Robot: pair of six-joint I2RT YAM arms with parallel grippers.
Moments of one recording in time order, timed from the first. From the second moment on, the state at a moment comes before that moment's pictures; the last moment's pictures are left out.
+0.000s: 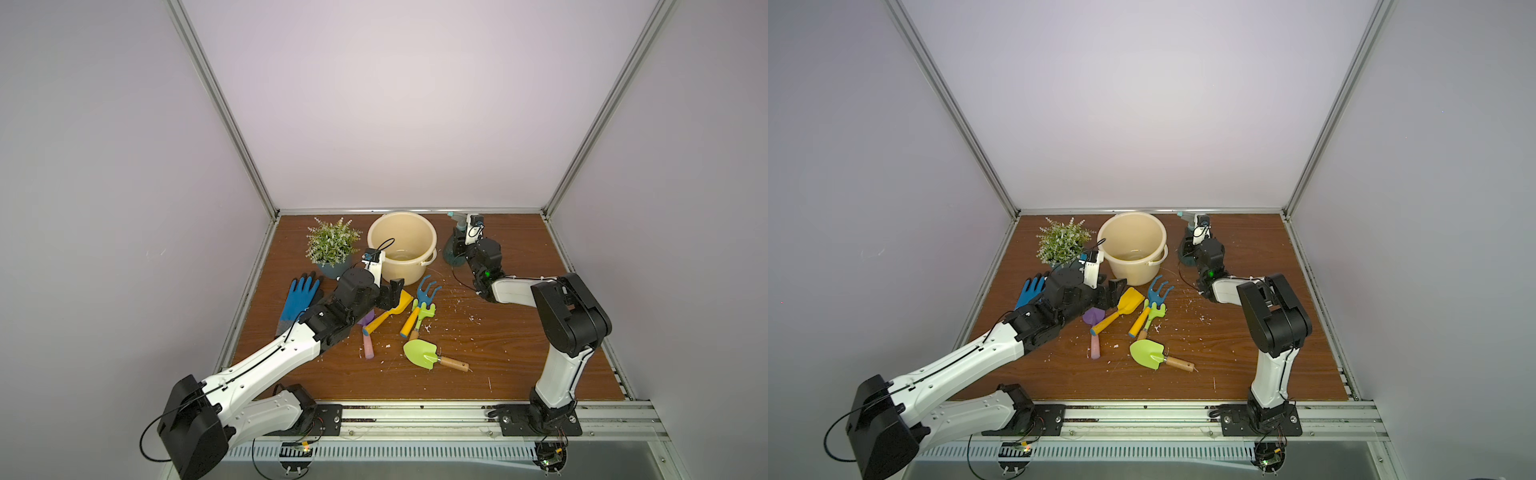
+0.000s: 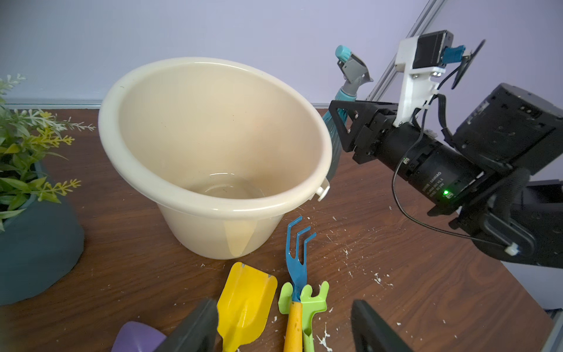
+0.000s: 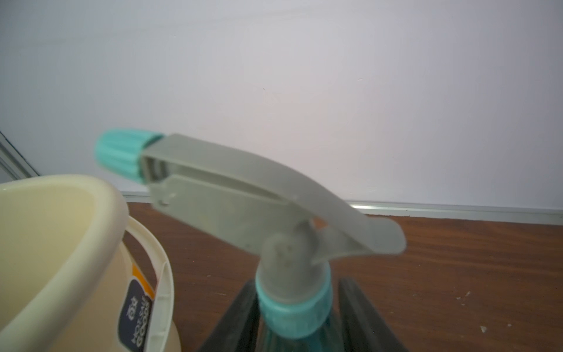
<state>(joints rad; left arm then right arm) -0.72 1.09 0.78 -0.10 -0.13 -0.39 0.36 1.86 0.93 0.86 0.20 0.09</state>
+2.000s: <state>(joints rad) -0.80 1.15 0.60 -0.08 -0.13 -0.46 0.66 1.09 0.64 -0.24 -0.10 0.24</state>
